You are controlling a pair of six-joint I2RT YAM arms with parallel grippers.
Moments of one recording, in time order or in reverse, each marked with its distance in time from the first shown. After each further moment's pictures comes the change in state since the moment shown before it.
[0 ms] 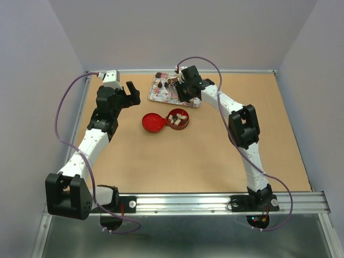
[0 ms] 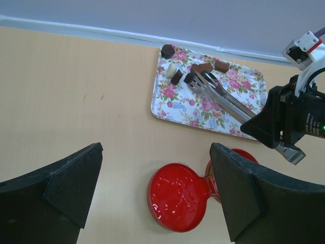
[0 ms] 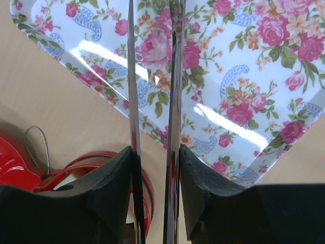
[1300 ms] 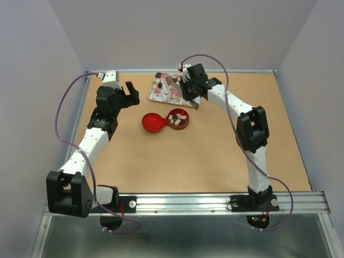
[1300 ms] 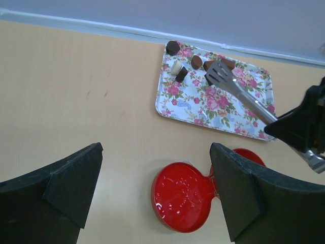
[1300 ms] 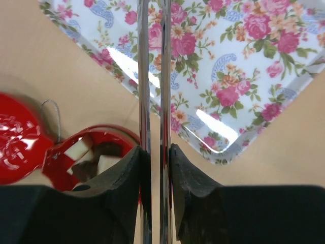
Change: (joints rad) left arm 0.015 0.019 0.000 0.000 0.005 0.000; right arm -0.014 -0.097 -0.092 0.000 -0.073 -0.047
